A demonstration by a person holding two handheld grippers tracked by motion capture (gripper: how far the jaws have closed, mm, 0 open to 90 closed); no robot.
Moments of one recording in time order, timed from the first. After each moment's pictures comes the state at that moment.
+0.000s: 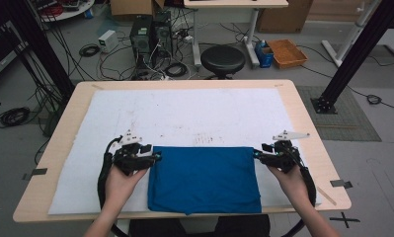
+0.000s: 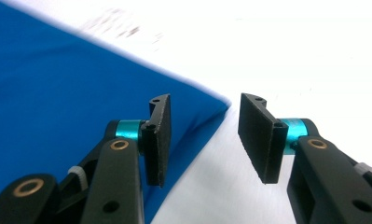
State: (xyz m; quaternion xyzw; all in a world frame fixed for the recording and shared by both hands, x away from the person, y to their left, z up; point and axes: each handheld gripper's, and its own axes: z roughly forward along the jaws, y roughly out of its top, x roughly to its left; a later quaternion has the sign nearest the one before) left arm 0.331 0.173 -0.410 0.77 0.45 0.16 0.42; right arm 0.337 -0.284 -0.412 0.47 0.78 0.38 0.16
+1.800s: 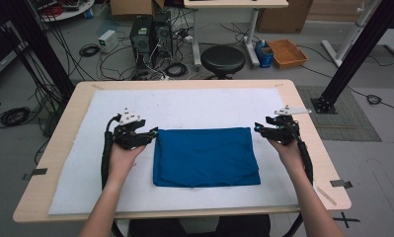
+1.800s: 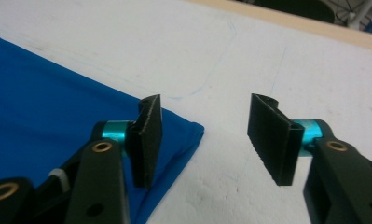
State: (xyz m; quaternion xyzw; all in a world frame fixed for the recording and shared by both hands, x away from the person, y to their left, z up) left arm 0.363 0.190 -0.387 0.75 0.41 0.25 0.45; right arm 0.397 -0.297 -0.387 0.44 0.76 0.41 0.23
